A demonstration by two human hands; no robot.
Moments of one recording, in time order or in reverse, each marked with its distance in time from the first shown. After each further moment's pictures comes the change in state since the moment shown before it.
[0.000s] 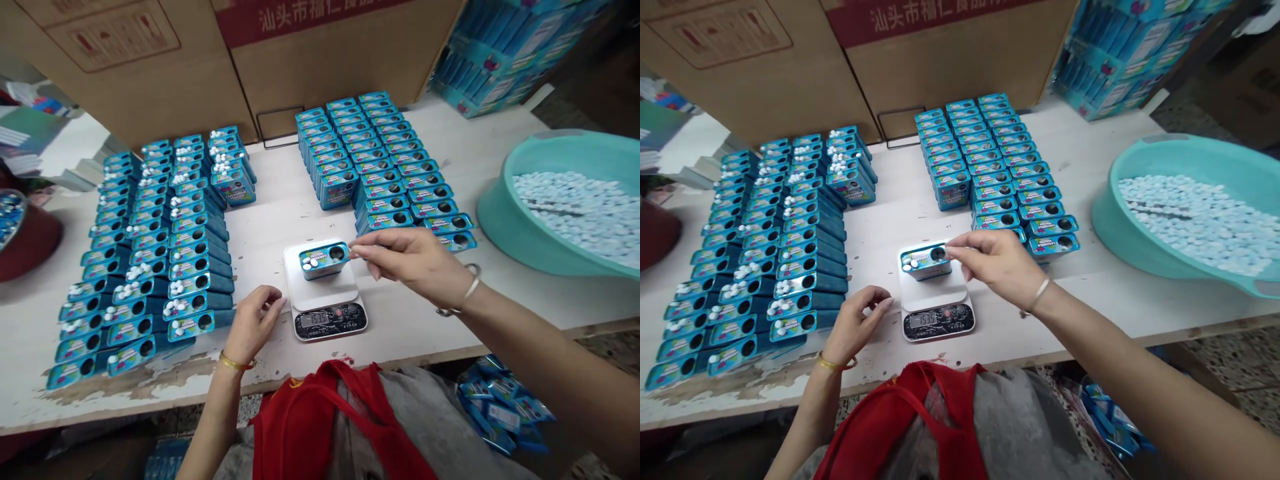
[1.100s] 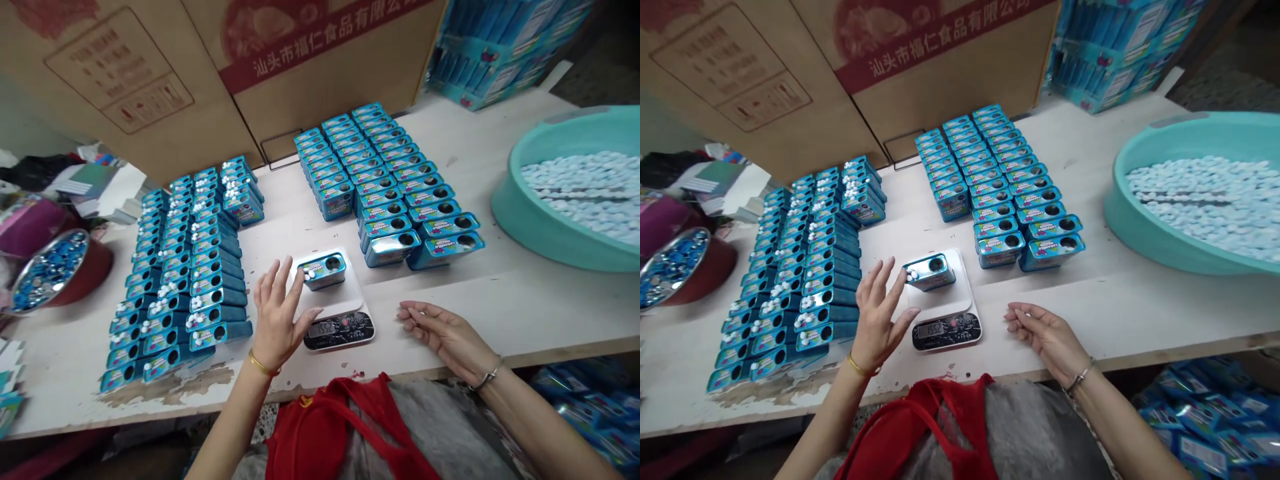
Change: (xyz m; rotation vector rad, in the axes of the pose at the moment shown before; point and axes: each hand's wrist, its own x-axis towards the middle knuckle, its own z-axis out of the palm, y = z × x) left_hand 0.017 0.055 0.001 0.509 0.252 0.437; right_hand -0.068 0.132 -0.013 0.717 0.275 0.458
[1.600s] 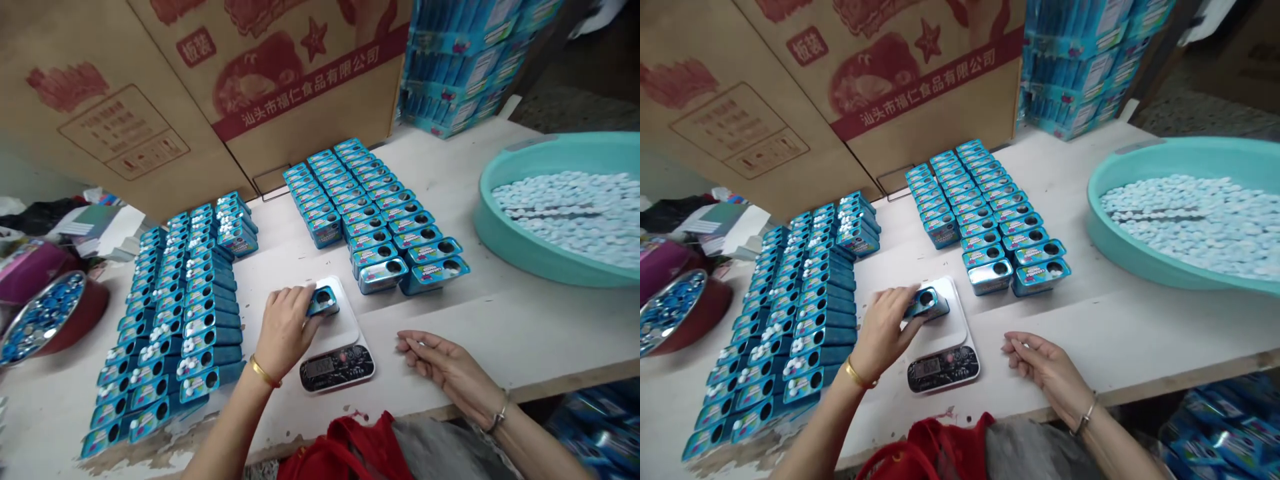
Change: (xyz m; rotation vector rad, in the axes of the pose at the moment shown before) left_hand 0.063 0.004 -0.001 -0.013 -0.184 0.072; right_hand 0.003 -0.003 0.004 0.027 0.017 0.019
